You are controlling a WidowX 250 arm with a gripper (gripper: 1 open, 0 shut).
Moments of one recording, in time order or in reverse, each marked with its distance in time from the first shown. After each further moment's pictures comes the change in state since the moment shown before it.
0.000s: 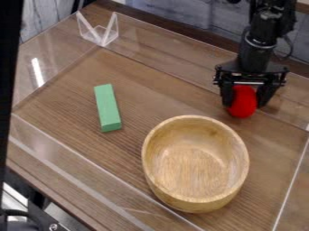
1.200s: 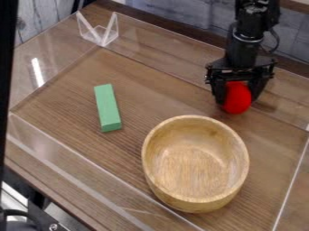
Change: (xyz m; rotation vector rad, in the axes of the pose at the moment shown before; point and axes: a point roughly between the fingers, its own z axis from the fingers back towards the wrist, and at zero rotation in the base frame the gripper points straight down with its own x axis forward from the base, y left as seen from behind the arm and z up) arm 0.008 0.010 -0.001 -0.025 0.030 0.139
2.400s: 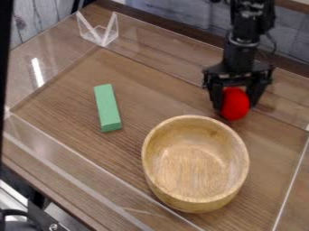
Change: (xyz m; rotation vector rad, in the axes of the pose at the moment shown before) arm -0.004 0.010 0.010 -0.027 0.047 -0.040
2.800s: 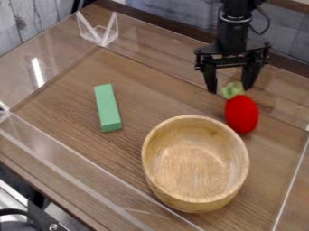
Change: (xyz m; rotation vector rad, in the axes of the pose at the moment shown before) arm -0.001 0.002 0.015 -0.019 0.006 -0.035
